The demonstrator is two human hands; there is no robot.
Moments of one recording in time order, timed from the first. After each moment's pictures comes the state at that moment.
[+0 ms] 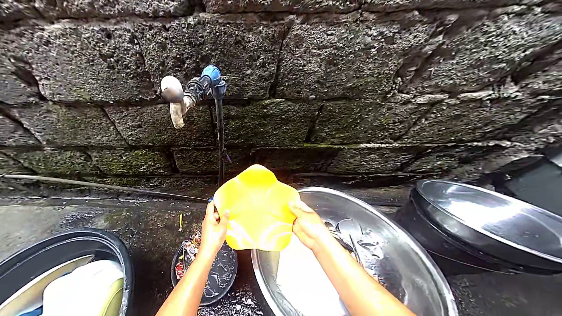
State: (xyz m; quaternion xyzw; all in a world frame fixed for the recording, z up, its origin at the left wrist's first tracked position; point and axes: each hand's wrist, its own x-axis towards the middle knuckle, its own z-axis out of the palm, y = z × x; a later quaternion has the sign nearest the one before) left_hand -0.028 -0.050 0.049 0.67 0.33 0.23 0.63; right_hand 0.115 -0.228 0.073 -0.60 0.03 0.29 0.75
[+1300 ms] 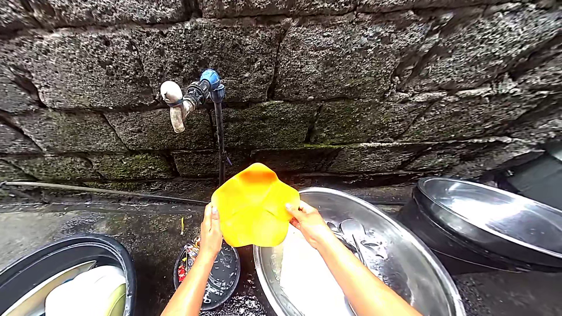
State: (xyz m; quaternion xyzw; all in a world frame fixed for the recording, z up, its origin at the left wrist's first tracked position) left_hand -0.036 -0.041 0.036 0.70 0.26 0.31 0.59; right_hand 0.125 -0.231 0.066 -0.68 -0.04 0.26 0.68
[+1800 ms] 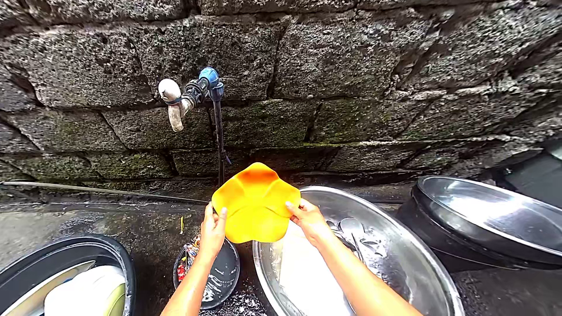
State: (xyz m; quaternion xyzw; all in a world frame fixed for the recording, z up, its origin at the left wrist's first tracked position) left_hand -0.034 -0.038 0.029 0.72 0.26 0.28 0.58; right_hand 0.127 -0.232 0.063 -0.69 -0.06 0.23 0.68
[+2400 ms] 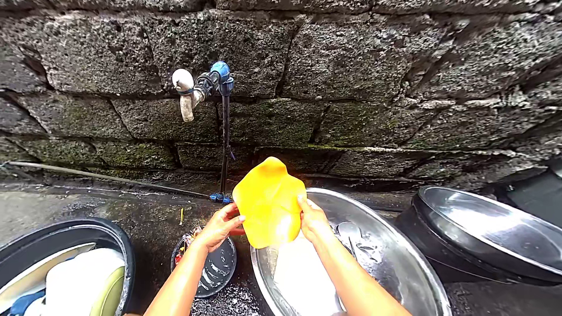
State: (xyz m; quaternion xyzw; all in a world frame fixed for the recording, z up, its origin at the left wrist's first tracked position) left_hand -0.046 -0.044 0.061 0.57 0.15 0.06 0.80; right_hand 0.136 -0.230 0.049 -0.64 0.04 0.21 0.74
